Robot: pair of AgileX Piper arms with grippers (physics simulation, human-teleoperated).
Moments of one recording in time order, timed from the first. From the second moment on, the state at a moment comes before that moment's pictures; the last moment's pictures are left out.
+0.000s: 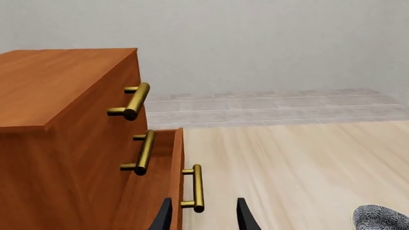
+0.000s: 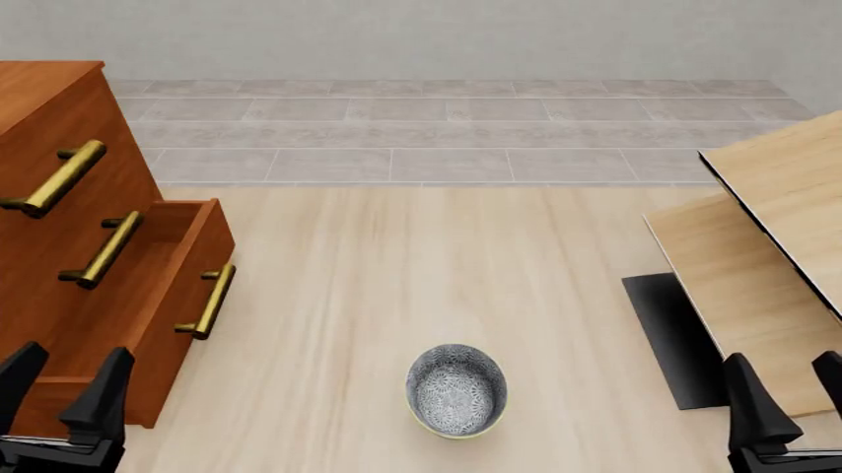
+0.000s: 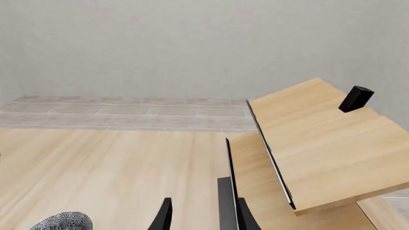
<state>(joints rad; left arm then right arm) -0.06 0.11 -0.01 -0.07 0.01 0.02 0.01 0.00 0.00 -0.01</state>
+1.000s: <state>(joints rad) -0.38 0.89 0.00 -0.65 -0.08 0.04 0.01 0.00 -0.01 -0.02</state>
